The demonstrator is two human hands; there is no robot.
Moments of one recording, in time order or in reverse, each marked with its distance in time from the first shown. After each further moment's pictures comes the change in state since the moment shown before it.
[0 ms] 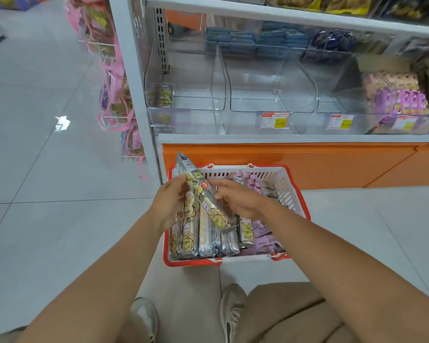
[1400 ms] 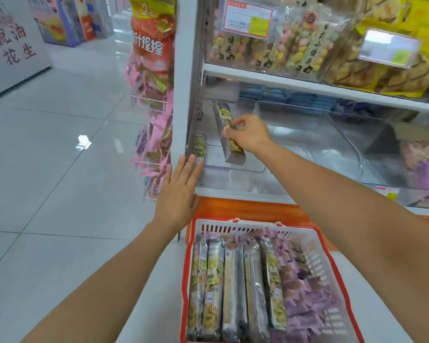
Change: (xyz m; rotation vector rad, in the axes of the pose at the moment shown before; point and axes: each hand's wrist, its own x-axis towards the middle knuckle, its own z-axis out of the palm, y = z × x) left_hand 0.096 0.090 -0.061 1.496 0.328 0.888; right_hand 0.125 -0.245 -0.004 -0.742 0.718 -0.452
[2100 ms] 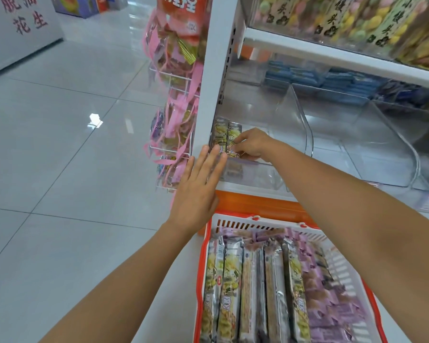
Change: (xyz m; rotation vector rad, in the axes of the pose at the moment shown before) left_hand -0.001 -0.012 0.025 -0.059 0.135 0.048; right_hand 0.030 0.017 0.073 -0.190 -0.412 0.157
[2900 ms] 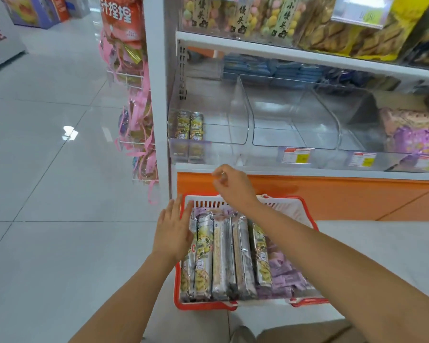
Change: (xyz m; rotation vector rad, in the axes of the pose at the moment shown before) left_hand -0.110 0.061 0.017 -0.001 -0.535 -0.234; right_hand -0.162 0.091 0.060 0.116 0.281 -0.255
